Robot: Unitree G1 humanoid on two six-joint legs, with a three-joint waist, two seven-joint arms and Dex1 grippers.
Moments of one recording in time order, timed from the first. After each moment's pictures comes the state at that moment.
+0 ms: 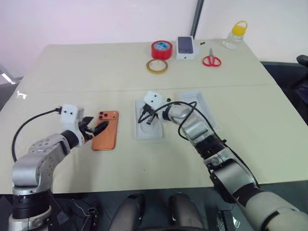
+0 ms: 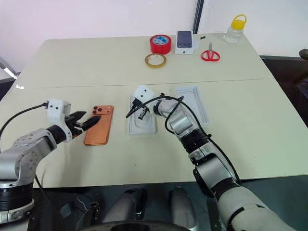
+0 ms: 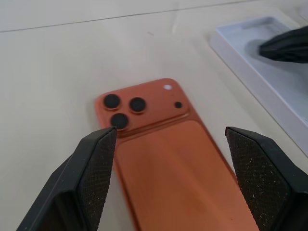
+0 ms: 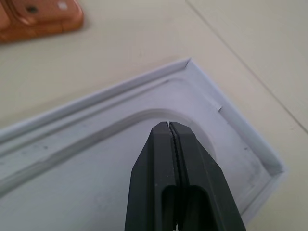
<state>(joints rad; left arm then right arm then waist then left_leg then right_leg) -0.18 0.55 0.35 -0.33 -0.53 0.93 -0.41 -0.84 -0.16 0.36 0.37 -0.07 0.45 0.59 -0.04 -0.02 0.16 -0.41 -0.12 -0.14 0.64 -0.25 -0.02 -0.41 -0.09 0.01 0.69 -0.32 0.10</state>
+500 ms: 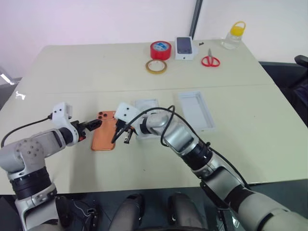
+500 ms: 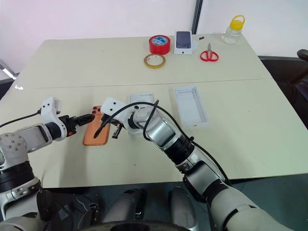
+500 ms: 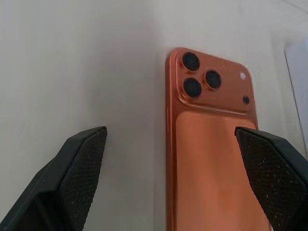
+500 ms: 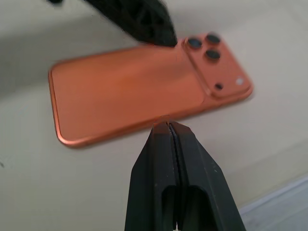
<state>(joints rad) -0.42 0.47 0.57 -0.17 -0.67 1.48 -0.18 -0.85 -0.04 0.58 0.15 -0.06 0.82 0.67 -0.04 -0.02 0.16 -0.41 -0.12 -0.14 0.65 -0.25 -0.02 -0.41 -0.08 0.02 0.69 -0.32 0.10</state>
